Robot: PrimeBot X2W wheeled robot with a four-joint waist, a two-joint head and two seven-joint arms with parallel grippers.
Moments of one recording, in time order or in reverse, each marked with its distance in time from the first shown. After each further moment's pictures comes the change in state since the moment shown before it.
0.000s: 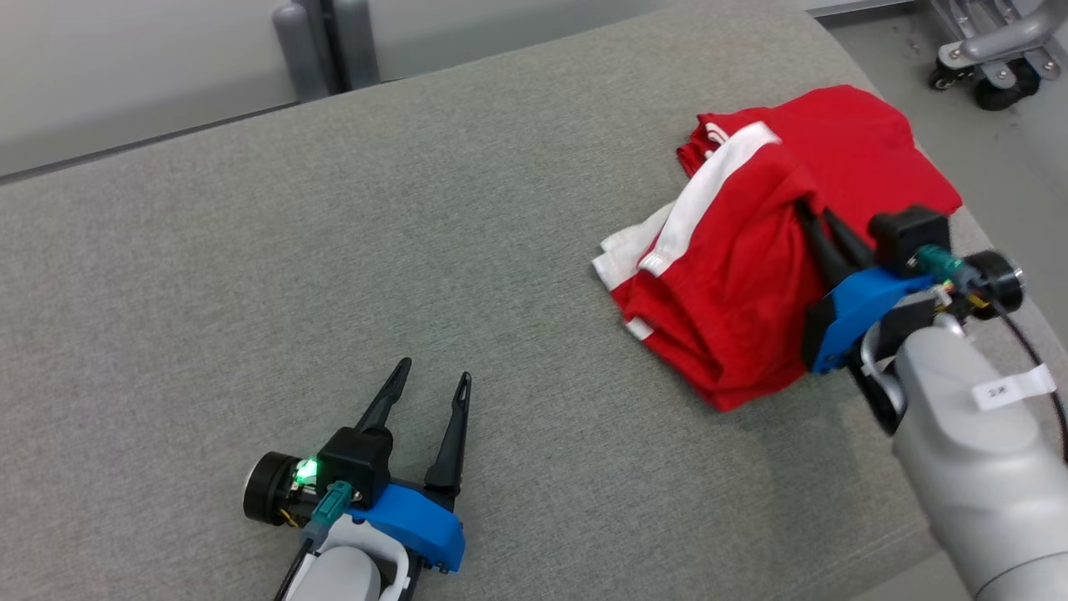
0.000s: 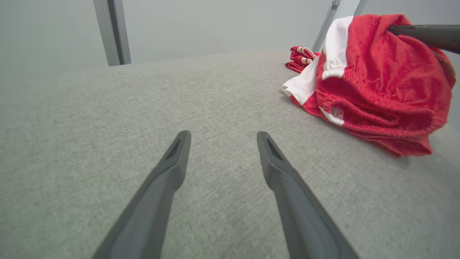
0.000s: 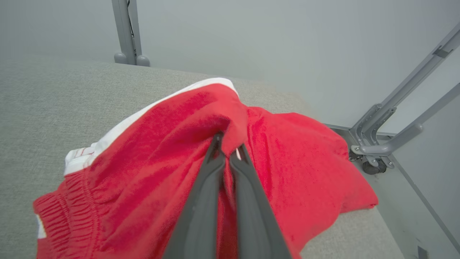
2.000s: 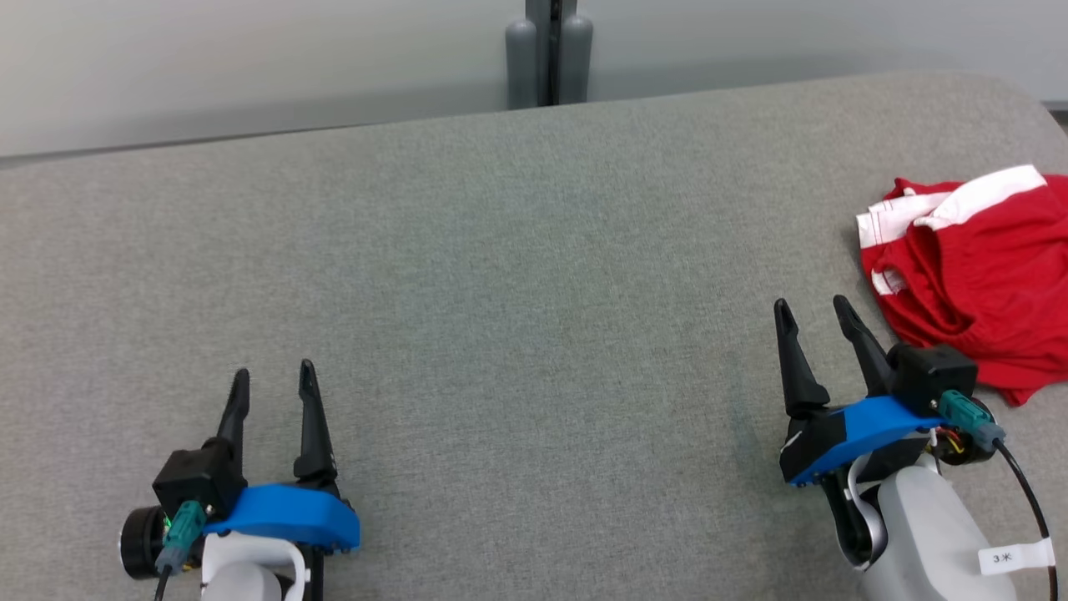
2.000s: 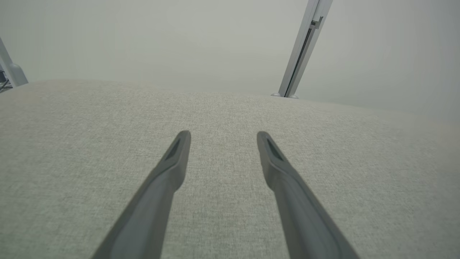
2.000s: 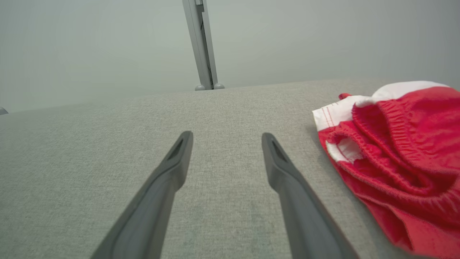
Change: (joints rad) left arm 0.054 0.001 0.287 -0.077 -0.080 0.089 -0.002; right arm 0.364 0.132 -0.214 -0.364 0.039 0.000 0.002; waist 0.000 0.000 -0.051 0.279
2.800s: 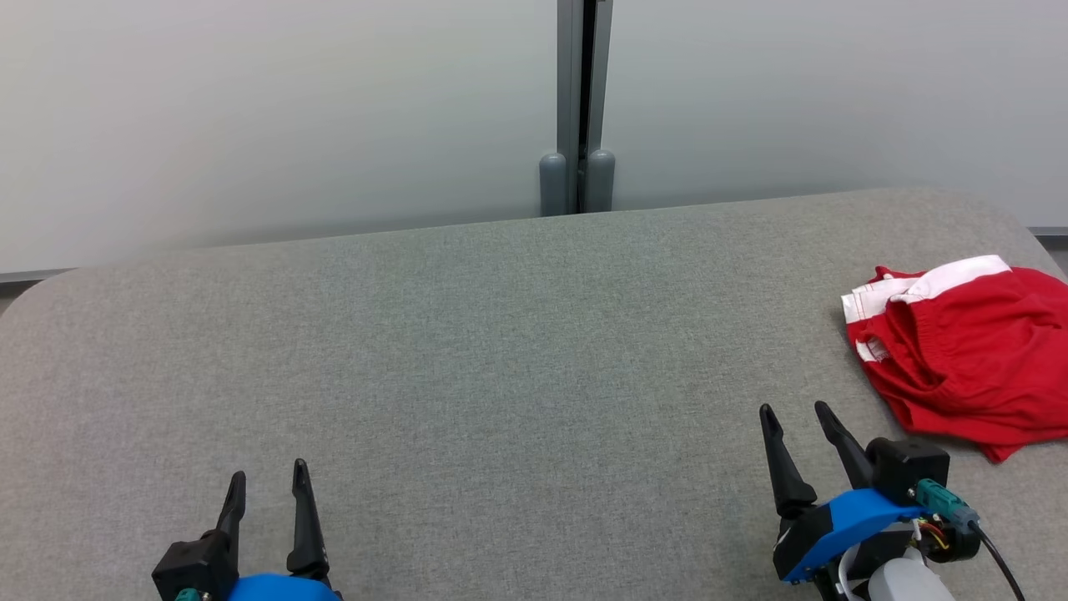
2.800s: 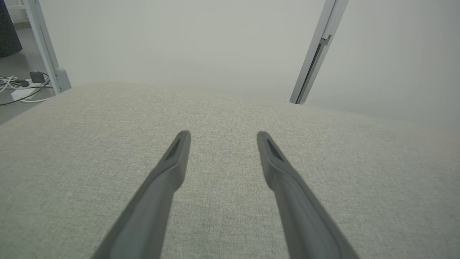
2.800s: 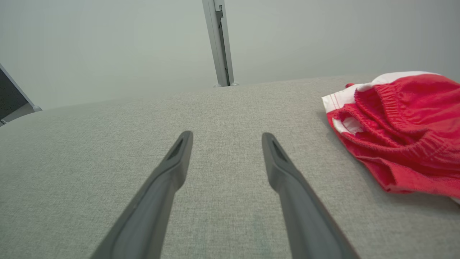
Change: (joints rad) left arm 0.176 -0.001 0.021 0.005 -0.018 -0.001 0.000; right arm 0.157 -0.001 0.040 0.026 0.030 0.000 0.000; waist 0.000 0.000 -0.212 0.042
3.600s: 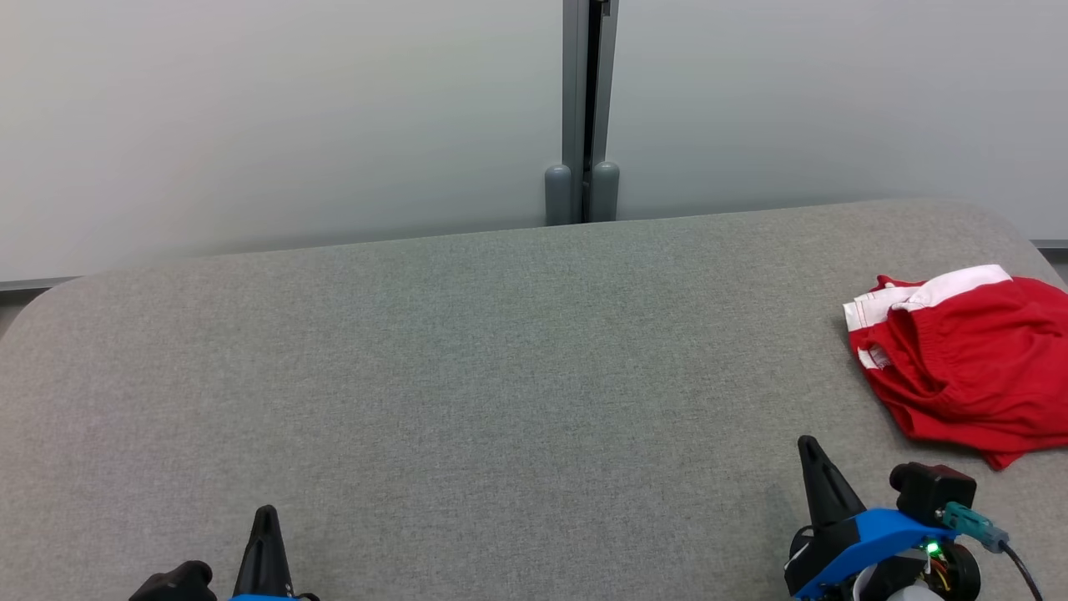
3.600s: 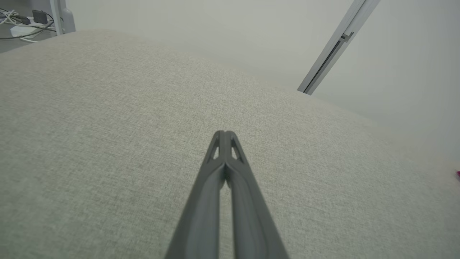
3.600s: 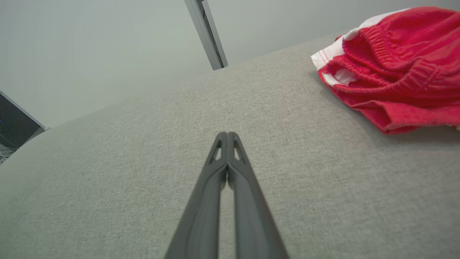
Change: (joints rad) left arm 0.038 -0.006 0.011 0.036 -0.169 -0.022 0.052; right arm 0.050 0.004 -0.016 0.017 0.164 0.000 0.051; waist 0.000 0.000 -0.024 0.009
